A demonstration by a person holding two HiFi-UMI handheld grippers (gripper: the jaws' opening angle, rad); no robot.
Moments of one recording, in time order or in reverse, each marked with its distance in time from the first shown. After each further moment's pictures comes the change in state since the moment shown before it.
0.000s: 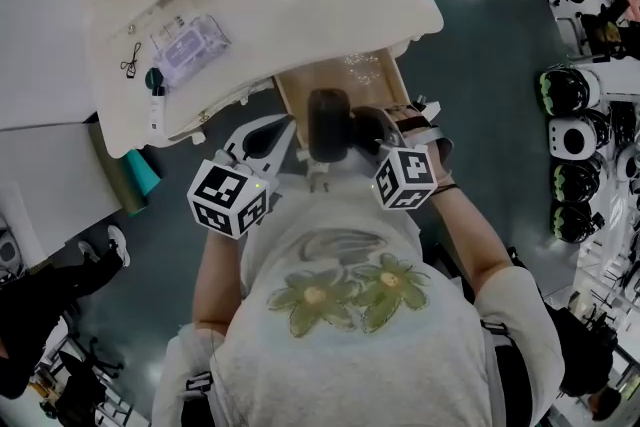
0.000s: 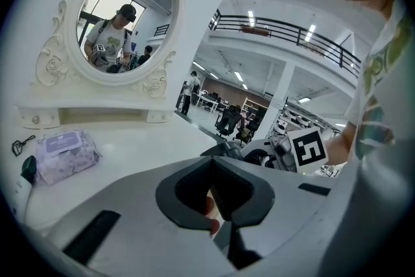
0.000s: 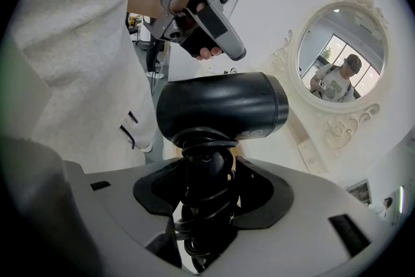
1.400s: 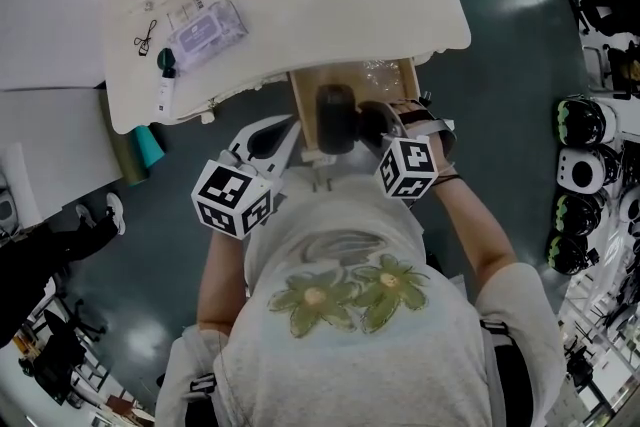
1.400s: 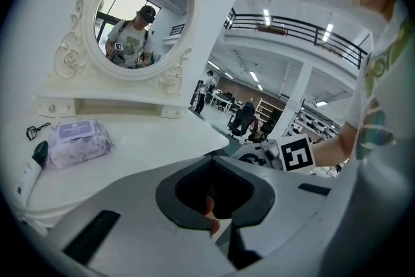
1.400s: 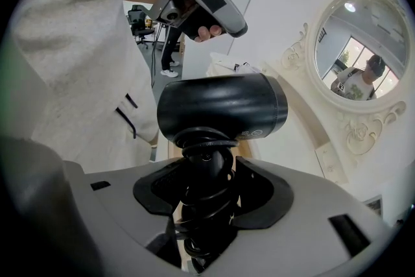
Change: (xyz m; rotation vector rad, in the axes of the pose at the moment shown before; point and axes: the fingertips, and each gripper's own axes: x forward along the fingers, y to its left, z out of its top) left arm 0.009 0.016 -0.008 -0.082 0.006 0.119; right arm 0.044 -0.010 -0.025 -0.081 -0.029 0.125
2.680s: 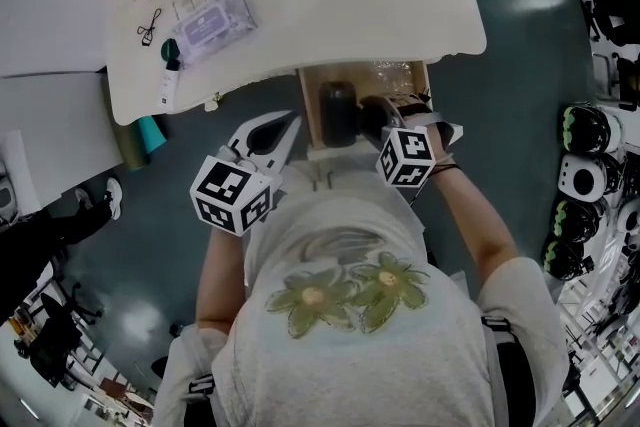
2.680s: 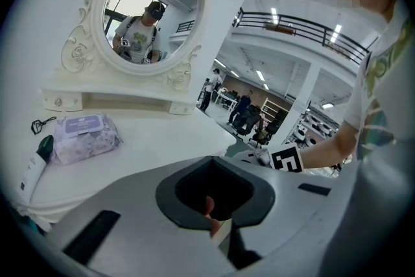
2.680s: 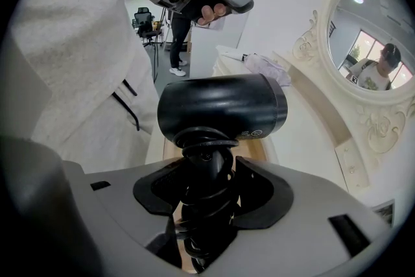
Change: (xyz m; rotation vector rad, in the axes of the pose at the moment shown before) left arm 0.003 0.025 -0.004 -0.045 0.024 0.038; right arm 0.044 0.002 -0.013 -0.014 0.001 0.100
